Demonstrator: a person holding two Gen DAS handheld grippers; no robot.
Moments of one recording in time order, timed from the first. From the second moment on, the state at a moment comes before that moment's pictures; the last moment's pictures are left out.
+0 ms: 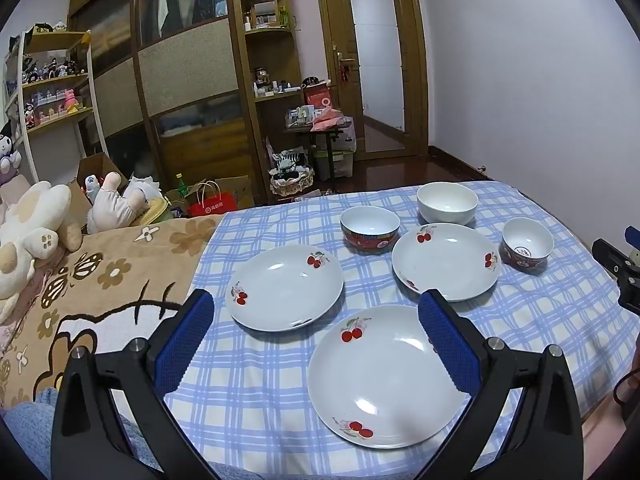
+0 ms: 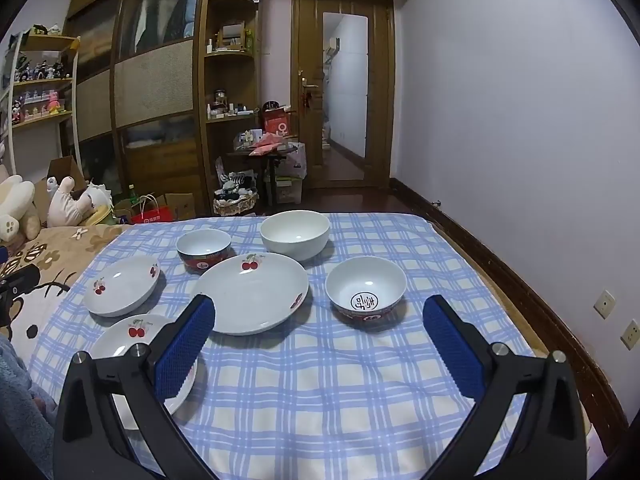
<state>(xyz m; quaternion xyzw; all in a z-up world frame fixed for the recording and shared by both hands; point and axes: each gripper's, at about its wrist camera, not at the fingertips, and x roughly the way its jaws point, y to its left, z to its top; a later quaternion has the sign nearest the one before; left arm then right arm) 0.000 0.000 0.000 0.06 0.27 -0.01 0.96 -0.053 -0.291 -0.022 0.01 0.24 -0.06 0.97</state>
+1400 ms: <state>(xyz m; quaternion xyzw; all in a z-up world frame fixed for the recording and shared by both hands) 0.000 0.000 -0.002 0.06 0.27 -0.01 0.96 -0.056 -0.292 -0.020 0.02 0.24 -0.06 0.97</state>
